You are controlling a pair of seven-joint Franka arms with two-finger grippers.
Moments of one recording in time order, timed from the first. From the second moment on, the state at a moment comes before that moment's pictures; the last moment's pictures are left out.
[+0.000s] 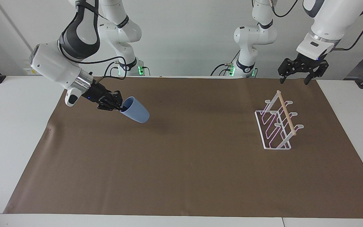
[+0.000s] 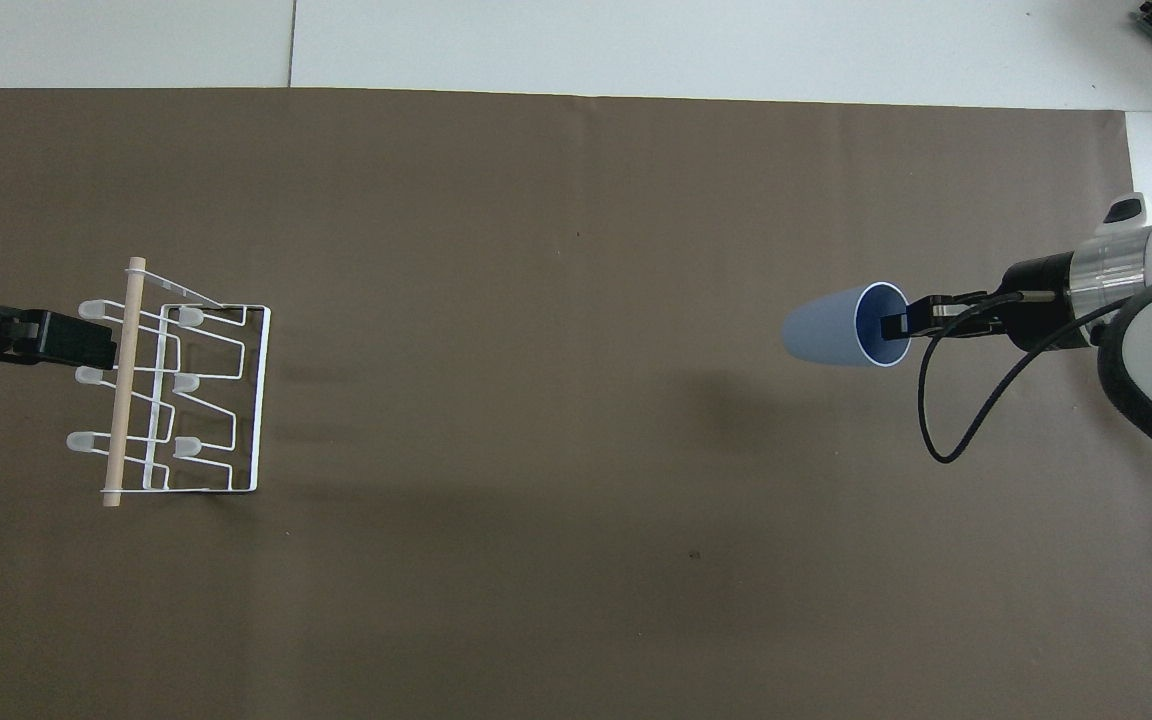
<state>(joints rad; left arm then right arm) -0.06 -0.09 -0.04 -1.64 0.01 1.56 0.02 0.00 0.05 -0.05 -1.90 0.82 1.83 -0.29</state>
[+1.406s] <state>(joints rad) -0.15 -0.13 -0.07 -1.73 -0.18 1.66 0.85 0.35 -0.01 -0.05 -2.08 1.66 1.90 -0.20</state>
